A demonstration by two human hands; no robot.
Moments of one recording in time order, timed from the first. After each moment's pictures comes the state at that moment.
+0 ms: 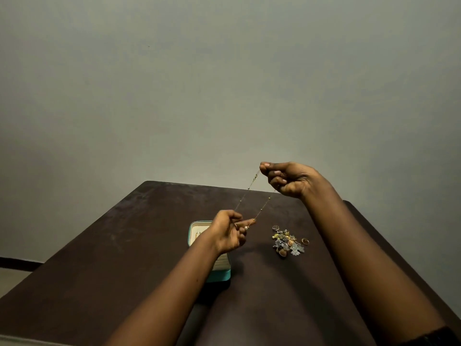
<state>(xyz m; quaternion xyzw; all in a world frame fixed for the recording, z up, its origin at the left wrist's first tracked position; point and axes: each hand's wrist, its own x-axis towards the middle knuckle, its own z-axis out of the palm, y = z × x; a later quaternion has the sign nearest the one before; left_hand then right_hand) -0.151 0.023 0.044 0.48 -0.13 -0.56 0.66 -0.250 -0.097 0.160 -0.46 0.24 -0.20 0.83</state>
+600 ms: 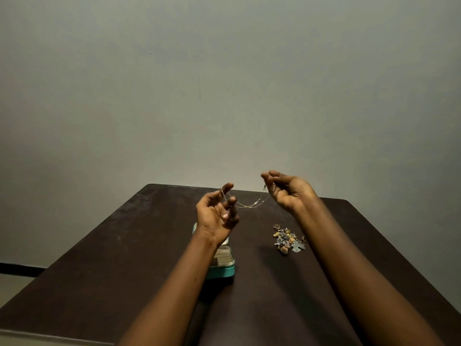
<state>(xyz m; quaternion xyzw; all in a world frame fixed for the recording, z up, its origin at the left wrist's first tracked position) -0.151 0.055 0.065 0.26 -0.18 -0.47 0.82 -0.263 -0.056 0.136 -0.30 0.21 -0.35 0.86</state>
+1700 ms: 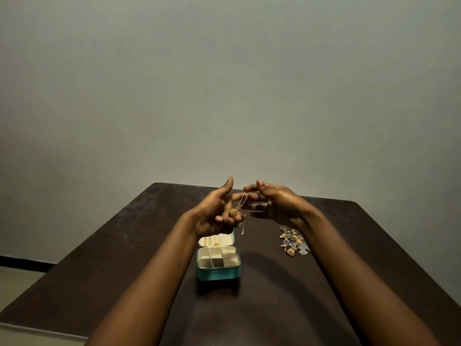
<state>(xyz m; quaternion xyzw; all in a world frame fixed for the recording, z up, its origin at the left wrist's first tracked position) -0.125 0.079 0.097 0.49 -0.36 -0.58 0.55 -0.254 -0.050 0.111 -0.67 0.16 -0.14 0.71</state>
